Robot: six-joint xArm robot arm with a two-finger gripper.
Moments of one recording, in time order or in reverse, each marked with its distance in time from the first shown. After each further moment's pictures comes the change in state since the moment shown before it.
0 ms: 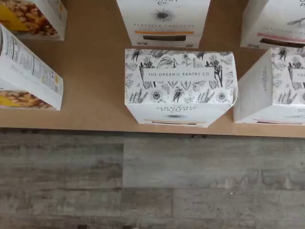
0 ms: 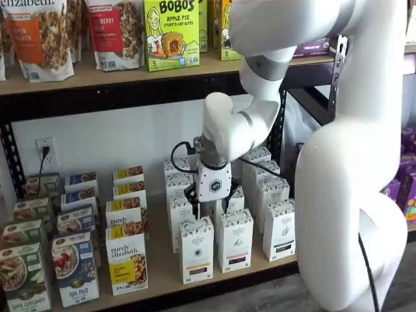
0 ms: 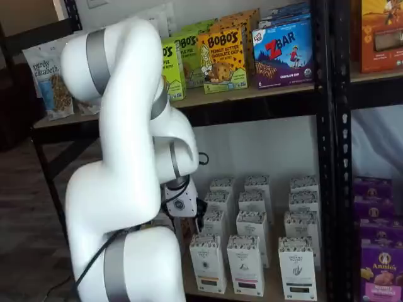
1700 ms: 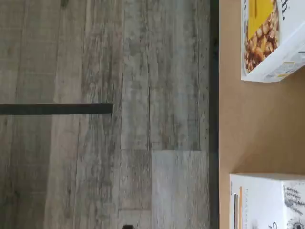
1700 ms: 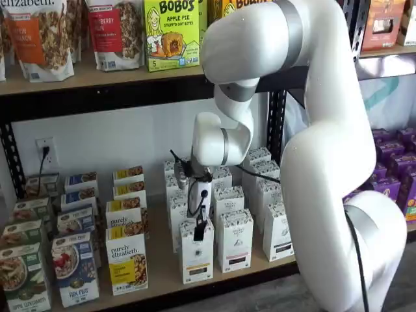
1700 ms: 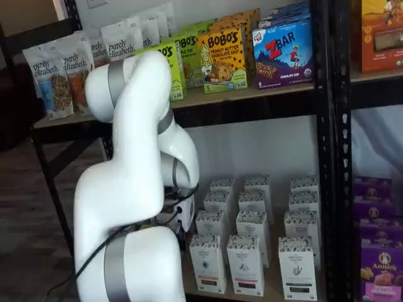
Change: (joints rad) arm 0.028 0.340 -0.343 0.433 0.141 -1.934
